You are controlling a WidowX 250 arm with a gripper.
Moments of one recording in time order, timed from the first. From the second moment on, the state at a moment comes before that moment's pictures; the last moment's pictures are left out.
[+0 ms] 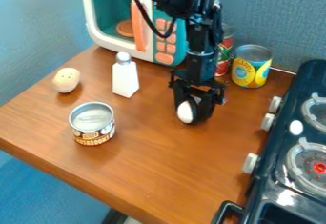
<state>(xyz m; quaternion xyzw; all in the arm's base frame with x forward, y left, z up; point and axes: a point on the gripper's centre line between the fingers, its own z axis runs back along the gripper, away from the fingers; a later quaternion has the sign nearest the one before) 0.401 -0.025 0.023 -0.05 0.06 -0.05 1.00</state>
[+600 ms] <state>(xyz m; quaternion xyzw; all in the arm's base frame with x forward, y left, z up) 0.345 -0.017 0.060 -0.02 0.05 -0.01 1.00</state>
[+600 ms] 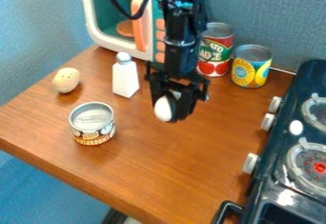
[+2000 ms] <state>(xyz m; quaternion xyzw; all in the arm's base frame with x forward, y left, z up) 0.295 -0.053 0.017 -0.06 0.09 -0.09 0.99</state>
